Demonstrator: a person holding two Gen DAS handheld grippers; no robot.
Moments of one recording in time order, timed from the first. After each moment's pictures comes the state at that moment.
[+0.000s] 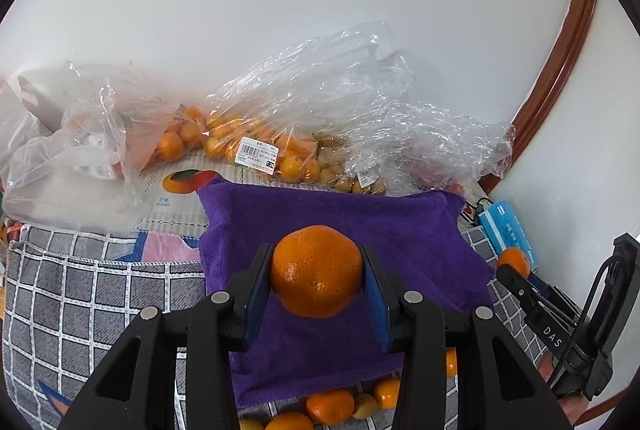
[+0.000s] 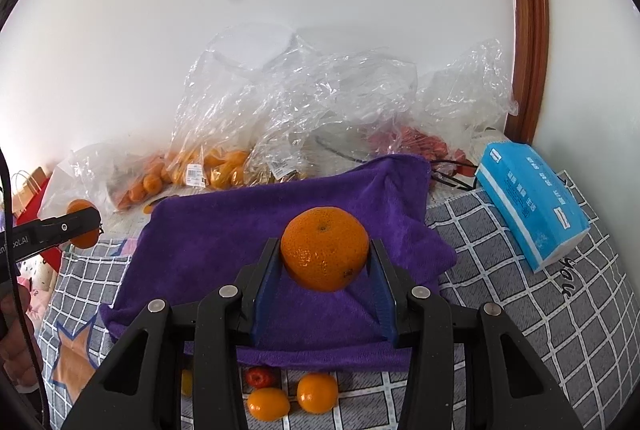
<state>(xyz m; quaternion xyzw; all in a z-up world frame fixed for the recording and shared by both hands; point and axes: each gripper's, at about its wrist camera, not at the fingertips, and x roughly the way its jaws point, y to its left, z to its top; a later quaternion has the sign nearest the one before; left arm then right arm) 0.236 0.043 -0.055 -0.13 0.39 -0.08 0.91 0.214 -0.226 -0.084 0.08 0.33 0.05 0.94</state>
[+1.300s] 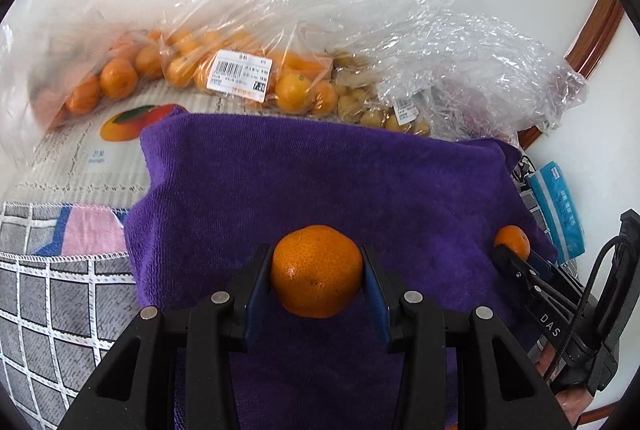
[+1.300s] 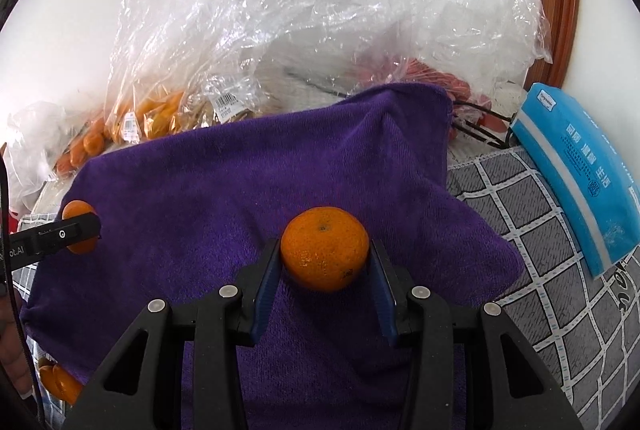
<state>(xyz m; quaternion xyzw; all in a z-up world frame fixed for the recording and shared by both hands) 0.308 0.014 -0.145 -0.11 0.48 -0.08 0.87 0.290 -0.227 -0.169 0.05 0.40 0.03 0.91</state>
